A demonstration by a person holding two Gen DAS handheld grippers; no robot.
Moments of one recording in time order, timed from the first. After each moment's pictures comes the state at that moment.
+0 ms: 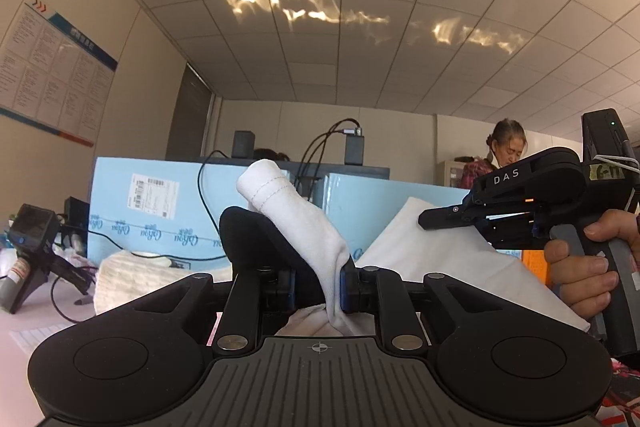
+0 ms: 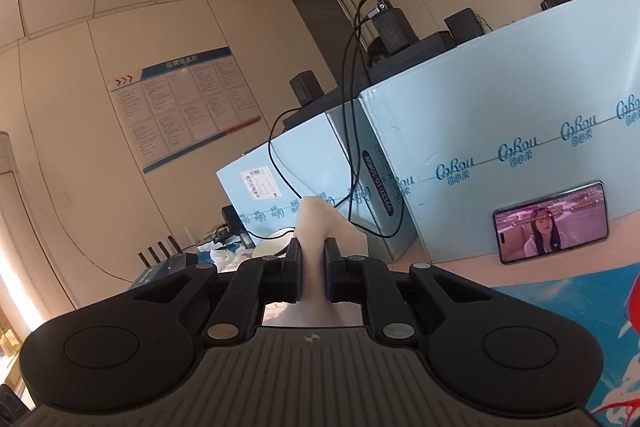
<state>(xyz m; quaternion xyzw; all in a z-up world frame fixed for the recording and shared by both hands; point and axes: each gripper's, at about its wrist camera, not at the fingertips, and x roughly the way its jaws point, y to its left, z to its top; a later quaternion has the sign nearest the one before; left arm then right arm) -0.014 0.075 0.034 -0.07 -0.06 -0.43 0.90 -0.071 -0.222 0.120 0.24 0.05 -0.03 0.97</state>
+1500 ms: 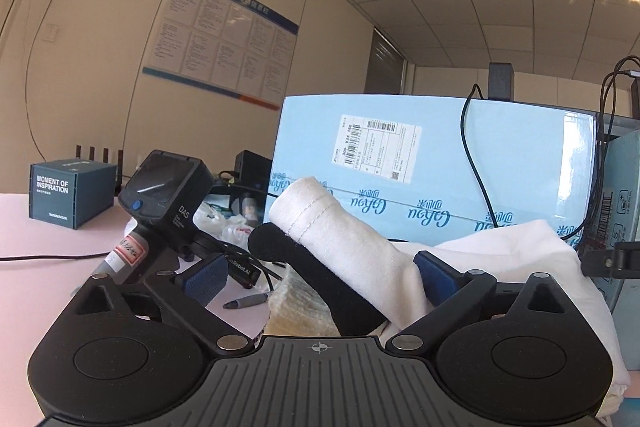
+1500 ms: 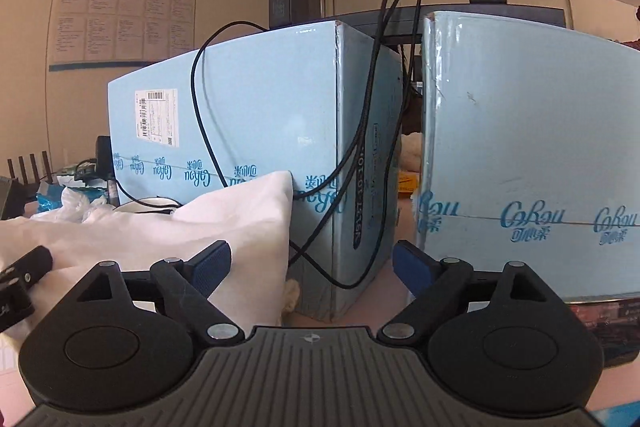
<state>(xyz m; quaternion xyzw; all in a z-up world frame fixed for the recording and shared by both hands) 0.188 0.020 -0.001 -0.06 0.02 -0.15 0.99 0.144 -0.206 0.057 0.04 0.12 -0.20 0.97</state>
